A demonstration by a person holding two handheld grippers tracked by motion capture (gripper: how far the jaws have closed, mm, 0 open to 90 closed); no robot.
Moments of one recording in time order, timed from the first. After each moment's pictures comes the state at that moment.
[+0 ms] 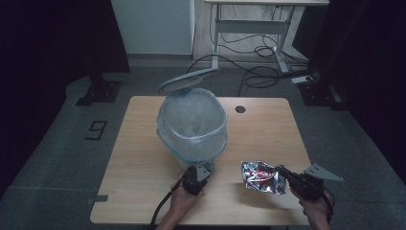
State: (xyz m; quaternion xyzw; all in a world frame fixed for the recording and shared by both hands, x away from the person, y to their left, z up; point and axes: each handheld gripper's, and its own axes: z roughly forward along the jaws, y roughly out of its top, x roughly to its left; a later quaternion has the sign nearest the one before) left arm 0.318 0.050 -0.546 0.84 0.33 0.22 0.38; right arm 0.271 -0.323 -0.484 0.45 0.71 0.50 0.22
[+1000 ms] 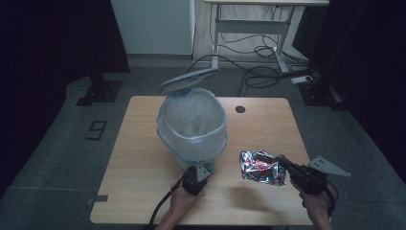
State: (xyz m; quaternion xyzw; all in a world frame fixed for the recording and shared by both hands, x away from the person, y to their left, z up) left arm 0.318 0.050 -0.546 0.84 0.32 0.22 0.38; right arm 0.272 -0.311 -0.442 0.43 0.68 0.54 0.25
